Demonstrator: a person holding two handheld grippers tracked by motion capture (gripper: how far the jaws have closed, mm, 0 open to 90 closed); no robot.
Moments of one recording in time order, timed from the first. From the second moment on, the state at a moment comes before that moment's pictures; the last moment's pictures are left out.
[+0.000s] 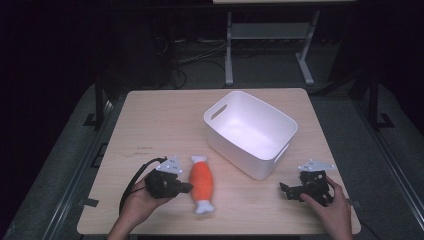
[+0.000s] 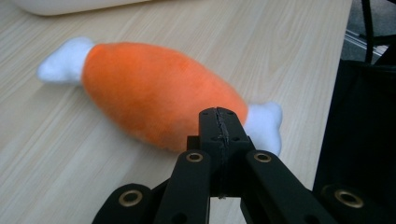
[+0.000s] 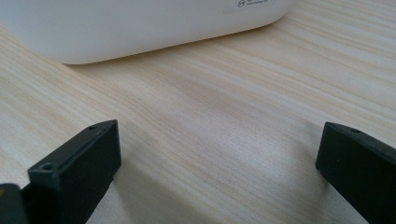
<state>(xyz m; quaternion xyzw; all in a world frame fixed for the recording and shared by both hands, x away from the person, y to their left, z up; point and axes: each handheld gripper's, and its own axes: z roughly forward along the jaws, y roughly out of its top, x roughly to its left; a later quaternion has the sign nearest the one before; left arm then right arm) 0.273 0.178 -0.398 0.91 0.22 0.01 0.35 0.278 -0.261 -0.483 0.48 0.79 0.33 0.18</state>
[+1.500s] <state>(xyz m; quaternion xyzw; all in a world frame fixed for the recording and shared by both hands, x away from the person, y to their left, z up) 0.266 0.109 -0.438 0.94 0.17 -0.03 0.28 0.278 -0.261 -0.483 0.48 0.79 0.33 0.18</state>
